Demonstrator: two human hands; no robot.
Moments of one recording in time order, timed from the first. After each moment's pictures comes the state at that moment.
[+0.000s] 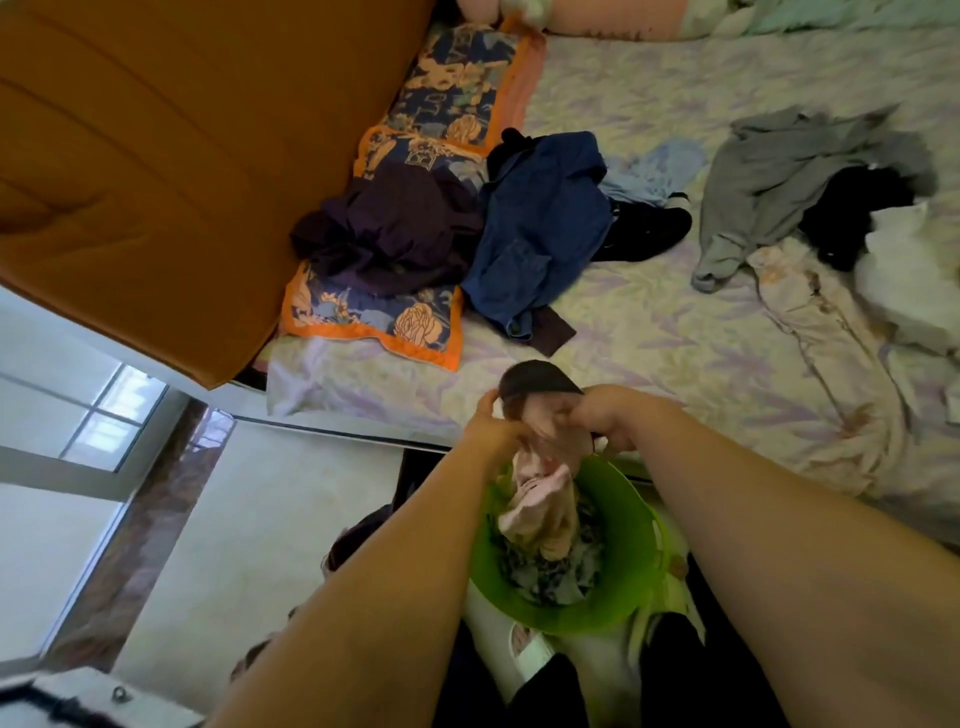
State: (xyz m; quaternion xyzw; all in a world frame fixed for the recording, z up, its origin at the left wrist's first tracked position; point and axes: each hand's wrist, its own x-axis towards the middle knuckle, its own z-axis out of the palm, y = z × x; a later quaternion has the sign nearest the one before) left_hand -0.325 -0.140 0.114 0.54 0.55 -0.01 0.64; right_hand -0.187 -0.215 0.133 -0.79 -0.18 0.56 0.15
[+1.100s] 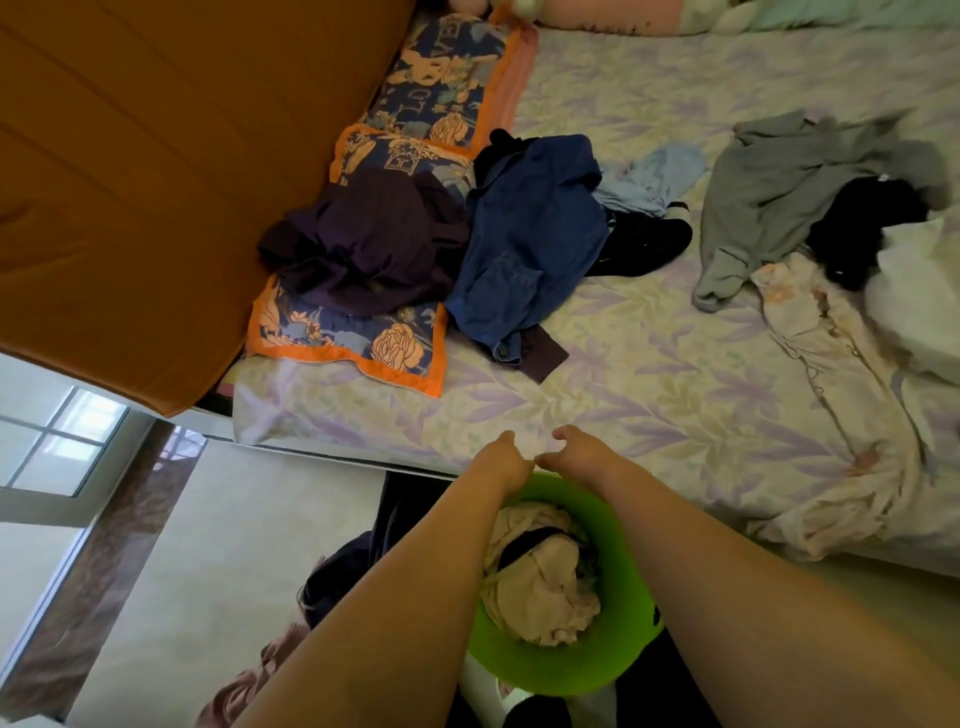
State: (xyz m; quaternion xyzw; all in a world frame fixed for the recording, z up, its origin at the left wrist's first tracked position) left_hand -0.263 -0.106 0.071 0.75 0.45 -0.24 0.42; right_hand -0.162 -0.184 0.053 -0.82 -0.22 0.50 0.19
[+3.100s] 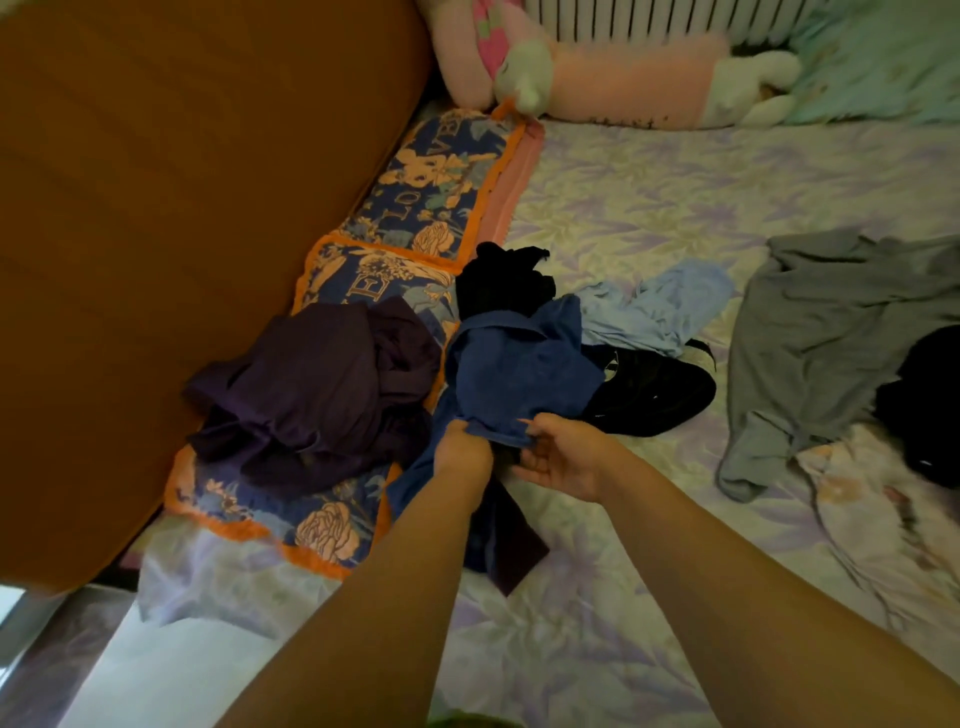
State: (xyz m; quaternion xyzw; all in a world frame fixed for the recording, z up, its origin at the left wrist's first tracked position) left_hand 0.032 0.102 0.072 0.54 0.66 0.07 0.52; right_hand 0.140 0.031 0.052 -0.52 0.00 0.67 0.53
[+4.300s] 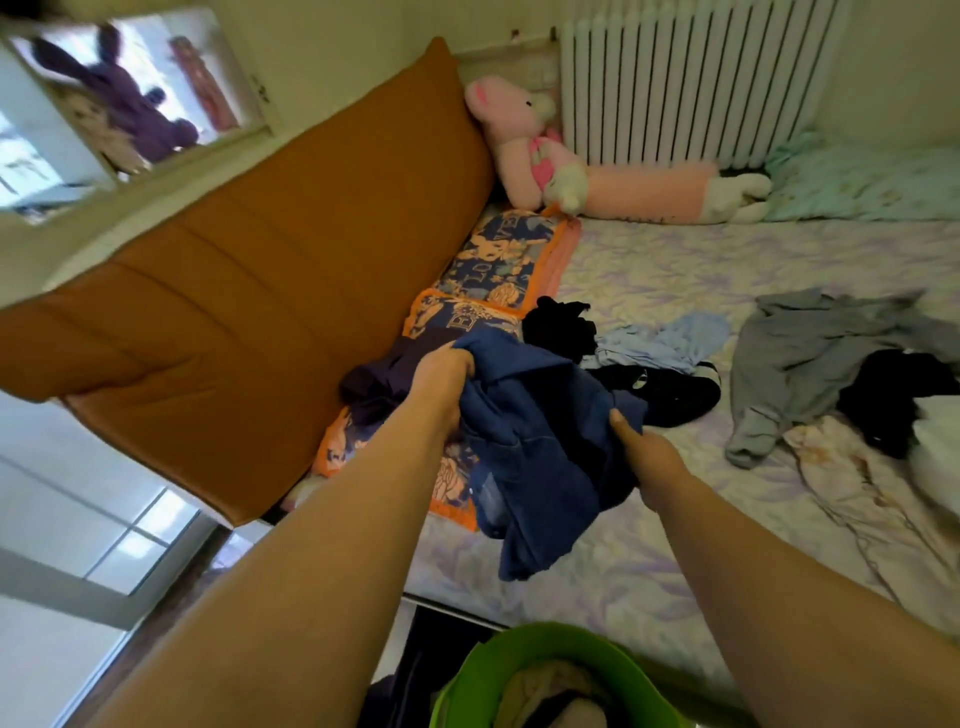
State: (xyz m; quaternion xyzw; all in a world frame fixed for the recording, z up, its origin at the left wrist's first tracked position) left_hand -0.209 0.012 0.322 0.56 0.53 0.22 0.60; right_hand -0.057 -0.135 0.199 -0.71 -0.04 0.43 0.55
